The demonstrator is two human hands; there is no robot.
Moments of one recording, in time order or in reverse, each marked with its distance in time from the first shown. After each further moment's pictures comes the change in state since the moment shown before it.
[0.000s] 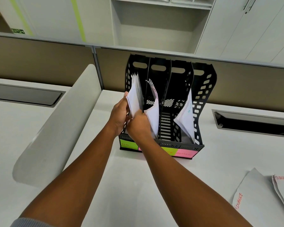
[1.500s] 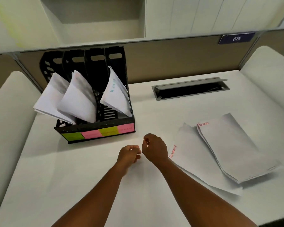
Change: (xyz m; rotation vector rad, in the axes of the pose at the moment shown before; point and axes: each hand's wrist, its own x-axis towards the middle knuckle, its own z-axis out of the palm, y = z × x) left_hand -0.171 -0.189 0.180 0.438 -0.150 -0.416; right_hand -0.131 0.287 -0.116 -0.093 0.248 0.070
